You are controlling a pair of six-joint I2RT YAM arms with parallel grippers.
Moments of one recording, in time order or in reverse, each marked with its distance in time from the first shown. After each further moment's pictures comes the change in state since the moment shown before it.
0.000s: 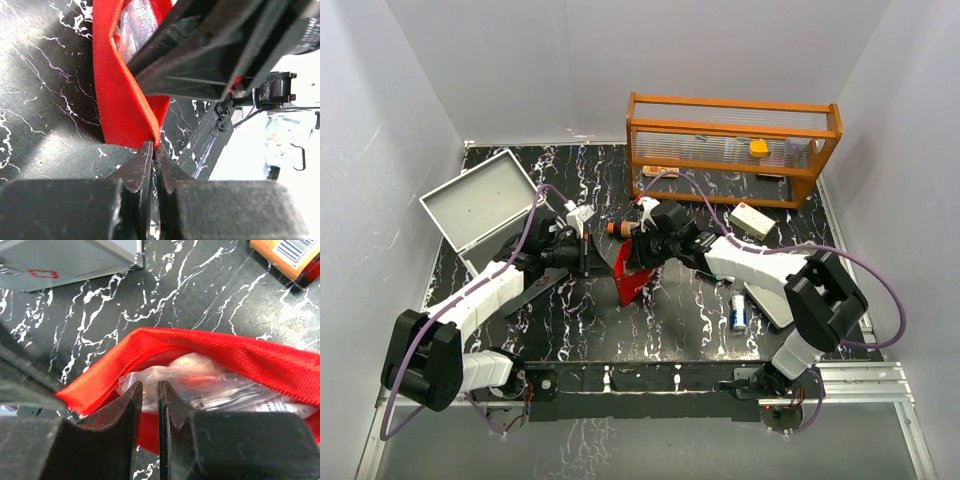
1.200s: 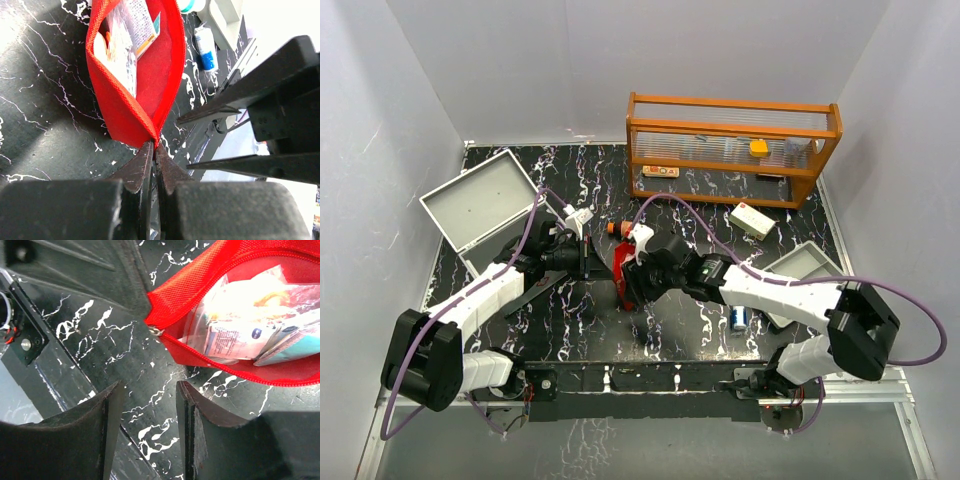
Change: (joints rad) left arm 0.000 0.000 -0.029 0.005 -0.004 -0.060; right arm 0.211 -0.205 -0.100 -0.116 0.134 -0.072
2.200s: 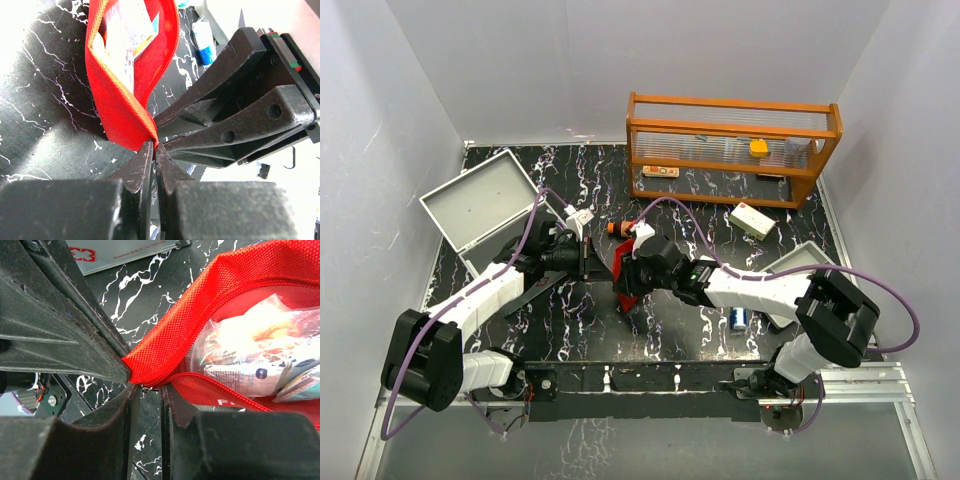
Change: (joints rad) left arm 0.002 0.000 0.001 -0.009 0.032 0.025; right arm 0.001 0.120 -0.074 0.298 0.072 0.242
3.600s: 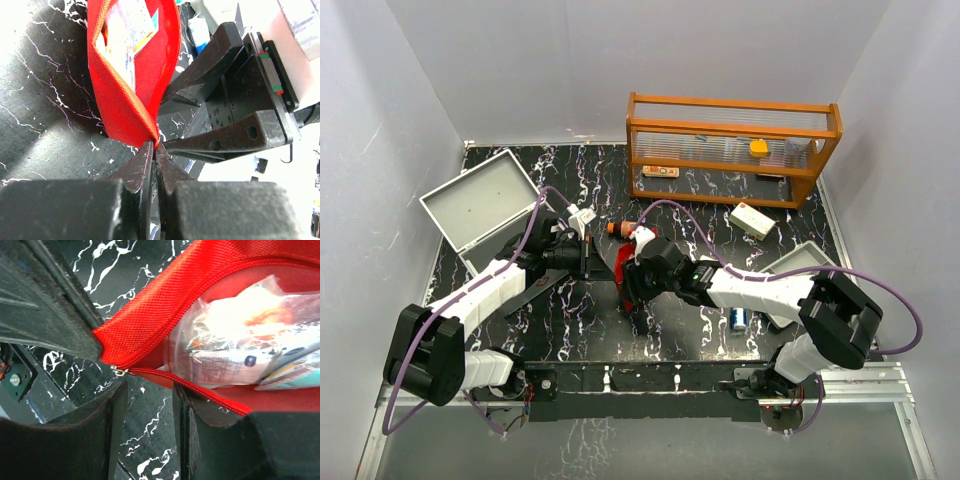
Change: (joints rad) left arm 0.001 0.028 0.023 -0.013 0.022 0.022; right arm -0.003 -0.015 -0.012 -0.094 0.007 -0.124
